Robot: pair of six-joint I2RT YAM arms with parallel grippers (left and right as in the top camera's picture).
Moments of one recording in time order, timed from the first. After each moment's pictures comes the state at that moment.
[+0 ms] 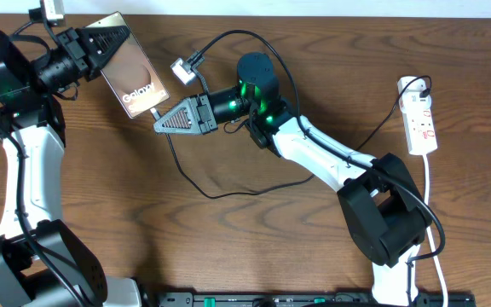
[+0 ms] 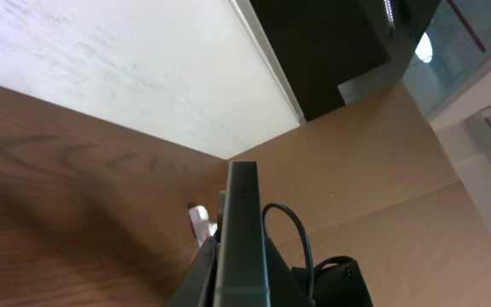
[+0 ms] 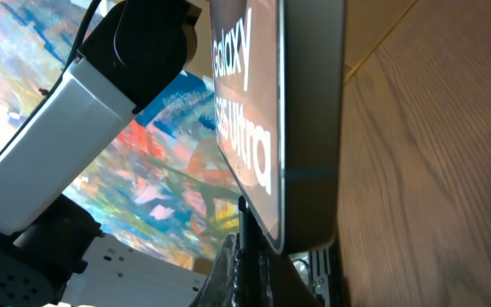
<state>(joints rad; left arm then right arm) 0.35 1.62 1.25 0.34 1.29 -1.05 0.66 2.05 1.47 0.65 -1.26 1.13</state>
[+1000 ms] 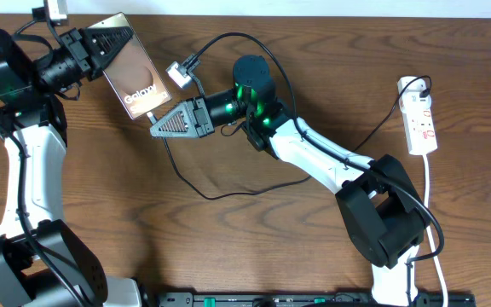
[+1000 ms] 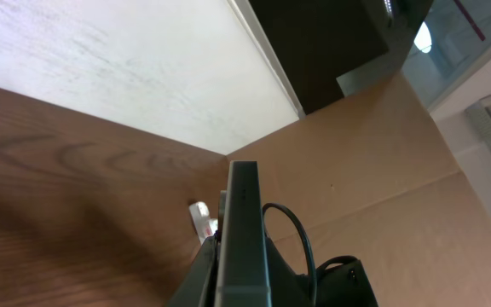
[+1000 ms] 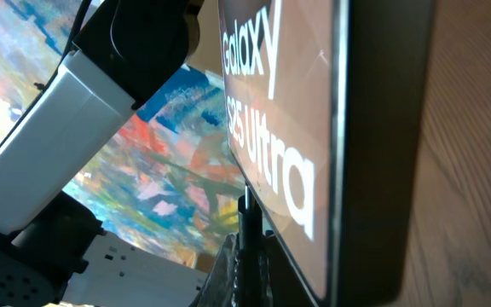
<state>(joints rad) 0.34 1.62 1.25 0.34 1.30 -1.03 0.68 2.05 1.47 0.65 -1.26 1.14</state>
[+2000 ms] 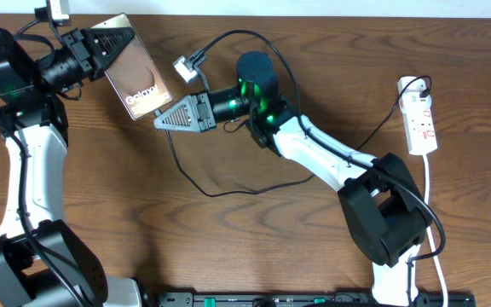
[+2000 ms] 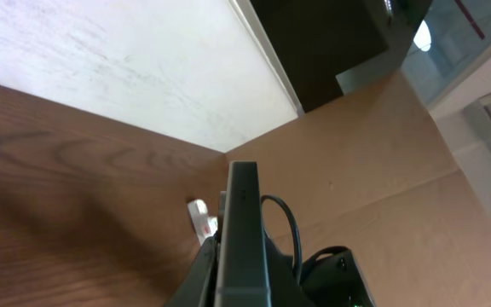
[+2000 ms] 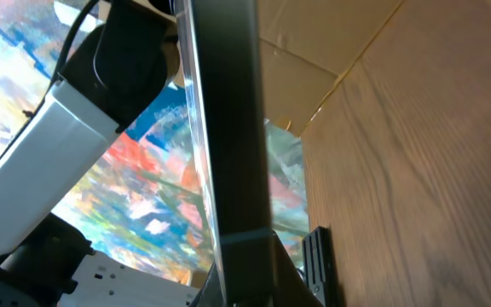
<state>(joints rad) 0.34 1.62 1.25 0.34 1.30 -1.04 0.66 2.05 1.47 0.60 -1.22 1.11</state>
